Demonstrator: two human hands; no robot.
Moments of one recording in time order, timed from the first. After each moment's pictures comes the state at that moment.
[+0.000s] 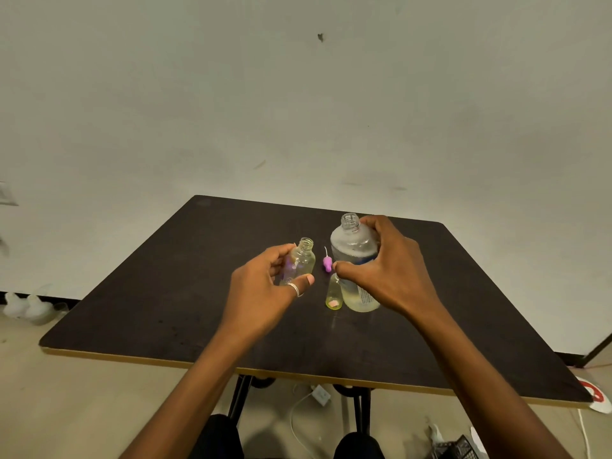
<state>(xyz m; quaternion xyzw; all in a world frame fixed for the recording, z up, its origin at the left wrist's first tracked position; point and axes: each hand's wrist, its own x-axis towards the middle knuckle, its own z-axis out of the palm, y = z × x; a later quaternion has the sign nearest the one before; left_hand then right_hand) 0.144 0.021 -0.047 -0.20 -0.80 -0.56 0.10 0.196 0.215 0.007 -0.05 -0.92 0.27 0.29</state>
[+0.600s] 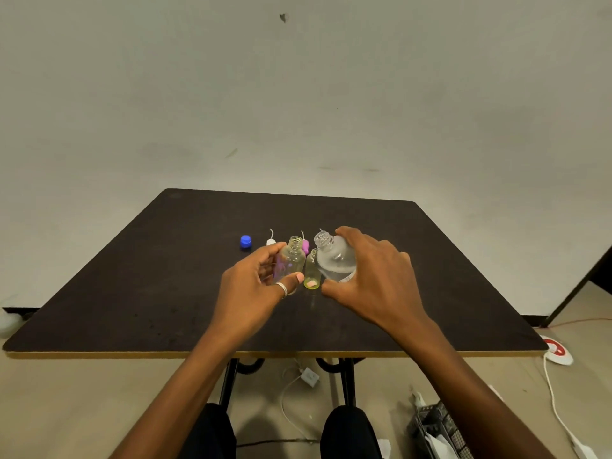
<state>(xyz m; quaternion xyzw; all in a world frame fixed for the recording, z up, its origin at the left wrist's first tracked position) 0.165 0.034 -0.064 -0.23 -0.78 -0.58 0.05 0.240 0.219 -0.028 -0.07 -0.95 0.11 0.28</state>
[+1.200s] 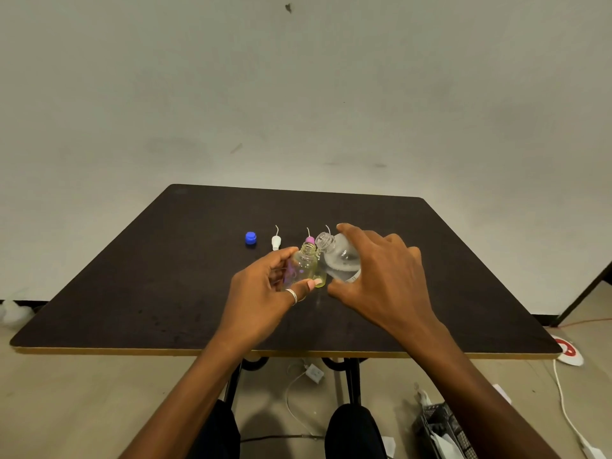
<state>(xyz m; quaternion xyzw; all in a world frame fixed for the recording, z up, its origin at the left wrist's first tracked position) 0.173 0.038 -0.065 -0.25 -0.78 -0.57 0.03 0.238 0.217 -0.030 -0.07 -0.95 0.05 0.29</state>
